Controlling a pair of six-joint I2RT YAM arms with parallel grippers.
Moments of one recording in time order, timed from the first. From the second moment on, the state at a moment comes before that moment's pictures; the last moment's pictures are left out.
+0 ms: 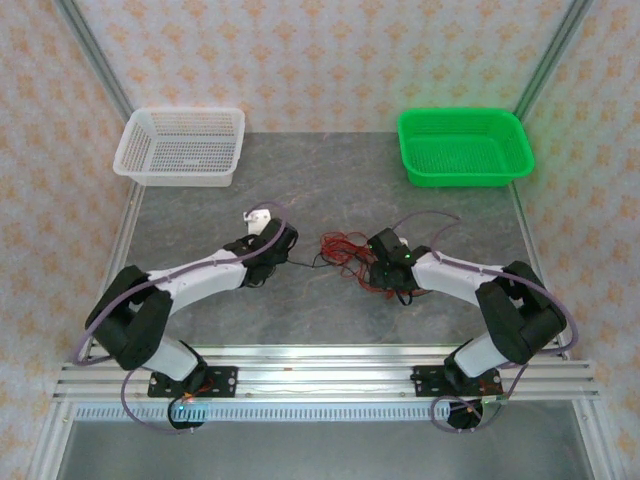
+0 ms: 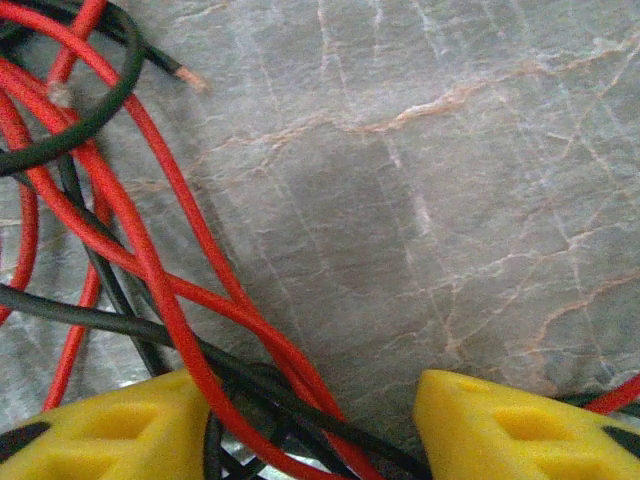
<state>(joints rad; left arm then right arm) -0.61 1.48 0.82 -0.32 -0.56 -0.67 0.59 1.50 0.72 -0.46 0.15 0.63</state>
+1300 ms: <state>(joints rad) -0.72 1.86 0.99 -0.18 -0.44 -0.70 0.59 1.50 0.71 -0.44 0.17 0.64</state>
